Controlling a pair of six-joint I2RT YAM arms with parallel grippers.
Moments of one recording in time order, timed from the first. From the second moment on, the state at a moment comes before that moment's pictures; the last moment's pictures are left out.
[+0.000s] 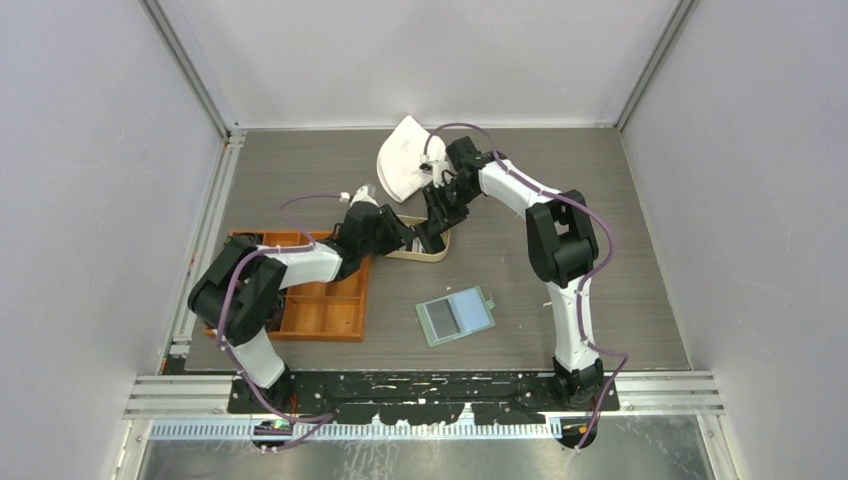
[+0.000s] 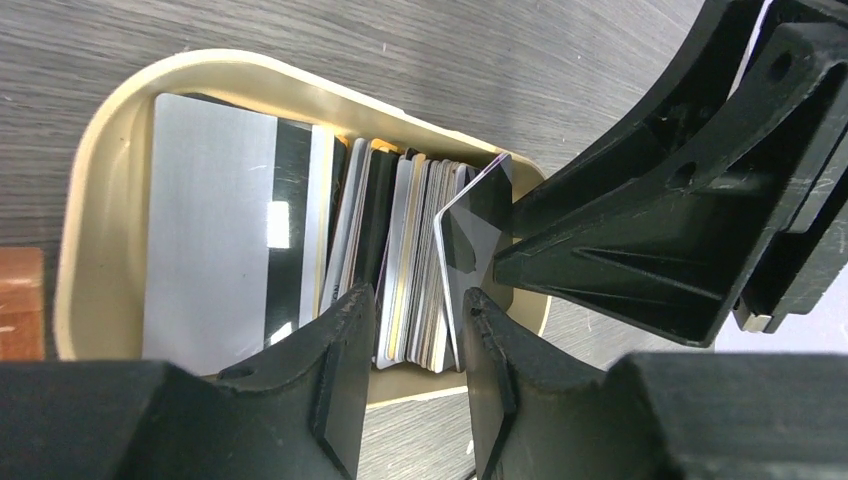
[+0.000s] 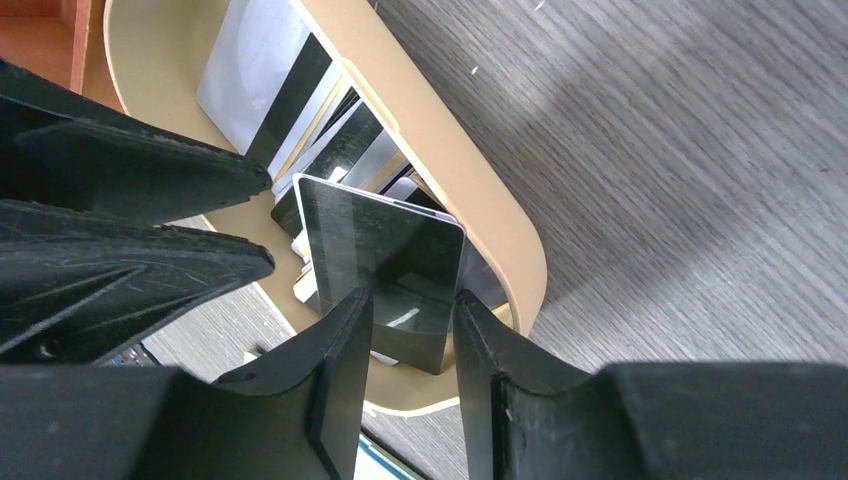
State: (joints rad) left arm -0.58 1.70 0.80 0.36 0.00 -0.92; right arm 0.44 2.18 1.75 -0.77 -0.54 -0.06
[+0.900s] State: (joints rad) left arm -0.53 1.79 0.85 0.44 0.19 -0.93; right arm 0.39 2.18 1.75 -0.76 -0.73 -0.02
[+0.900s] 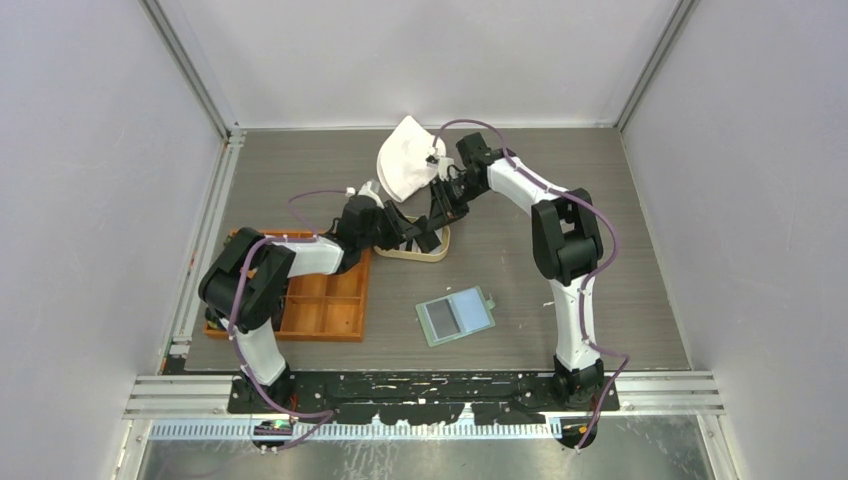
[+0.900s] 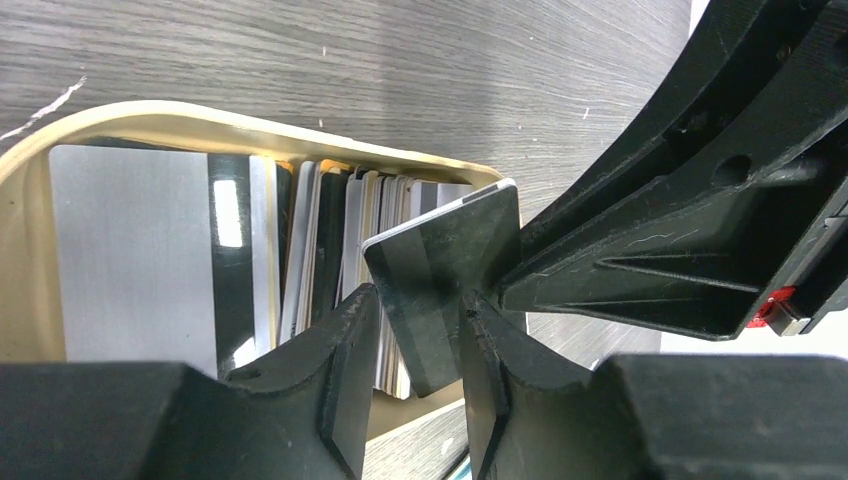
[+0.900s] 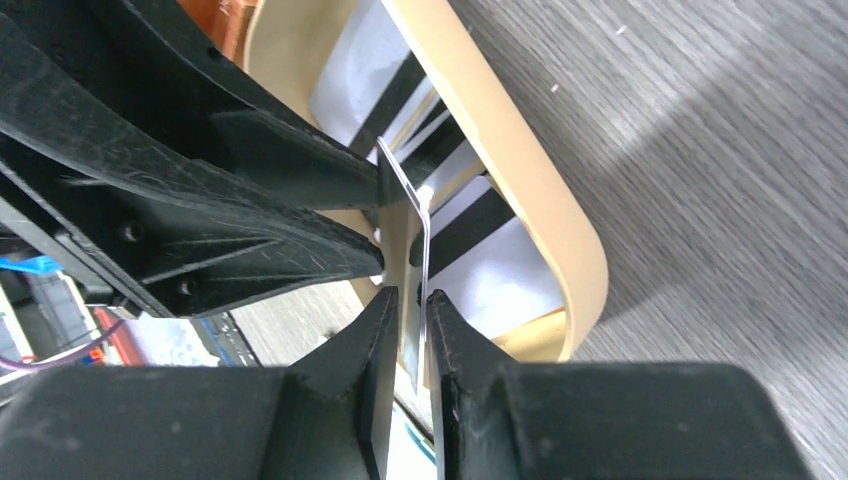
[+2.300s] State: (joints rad) left arm -0.50 1.60 0.65 0.86 0.34 -0.76; right arm 0.32 2.16 1.65 -0.55 -0.98 0.09
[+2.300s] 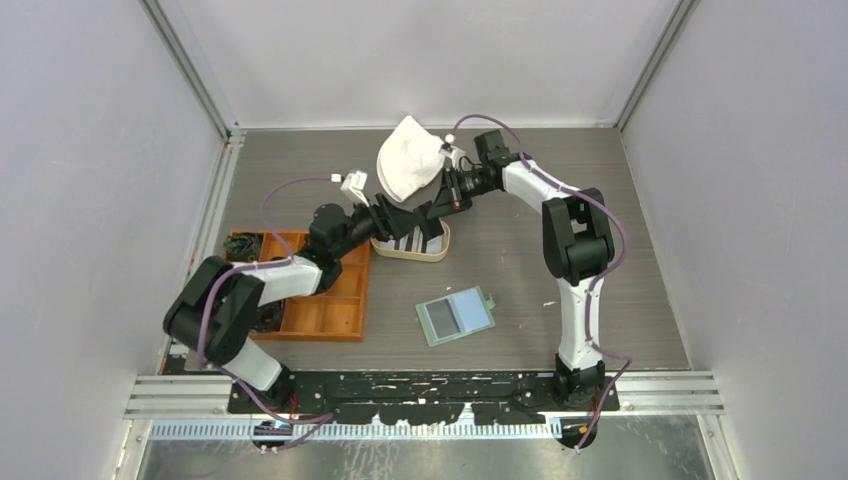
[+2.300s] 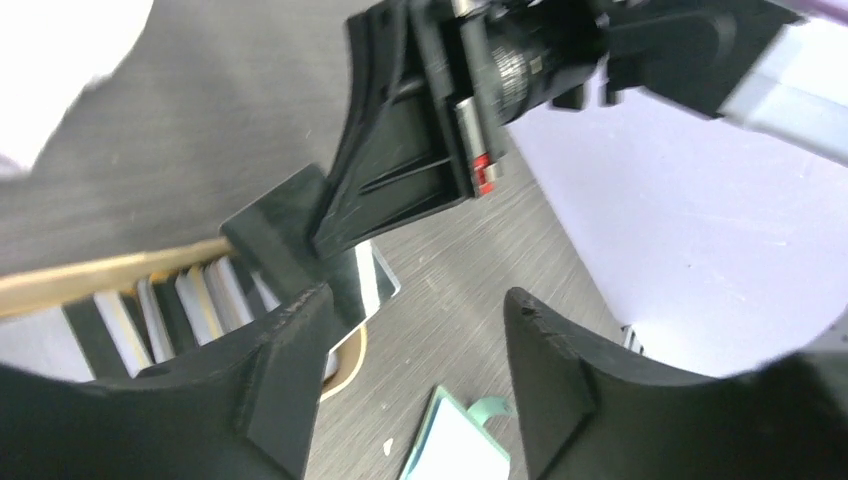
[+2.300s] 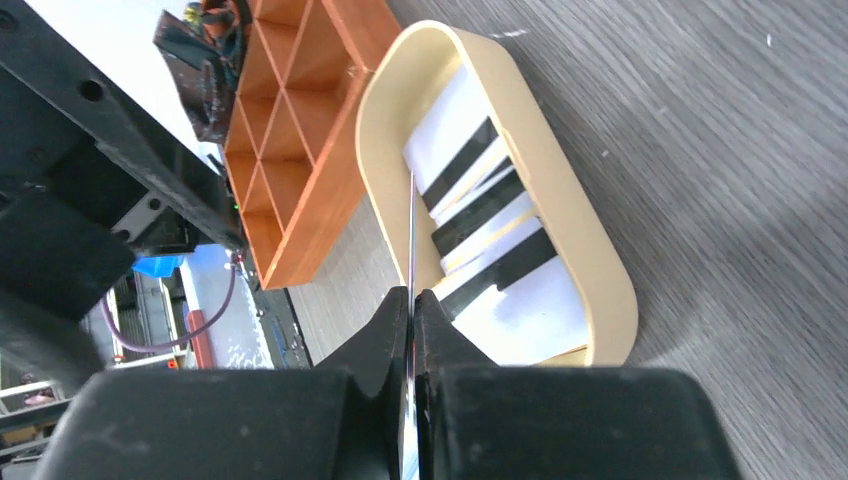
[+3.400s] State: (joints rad) left arm -0.43 1.95 0.67 1.23 0.54 -1.09; right arm 0.30 2.12 1.51 -0.13 -1.13 0.44
